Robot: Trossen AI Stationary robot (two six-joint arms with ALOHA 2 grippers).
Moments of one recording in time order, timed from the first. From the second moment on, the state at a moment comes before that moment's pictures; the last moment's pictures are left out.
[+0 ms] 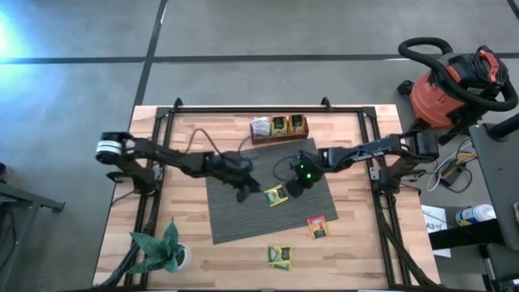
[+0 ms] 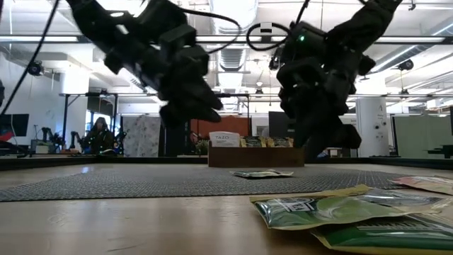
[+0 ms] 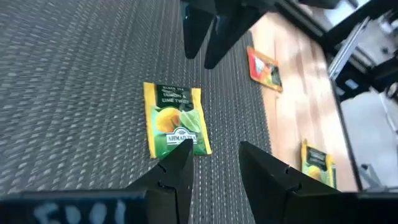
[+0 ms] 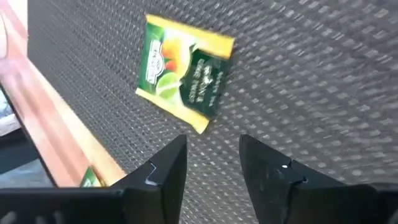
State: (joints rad) left arm 0.05 1.56 0.75 0.27 0.23 -0.50; right arm -0.10 1.61 0.77 -0.19 -0.35 0.92
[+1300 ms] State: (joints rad) left arm 0.03 1.94 0.97 0.21 0.33 -0.49; right arm 0.00 1.75 0.78 0.08 -0.20 1.13
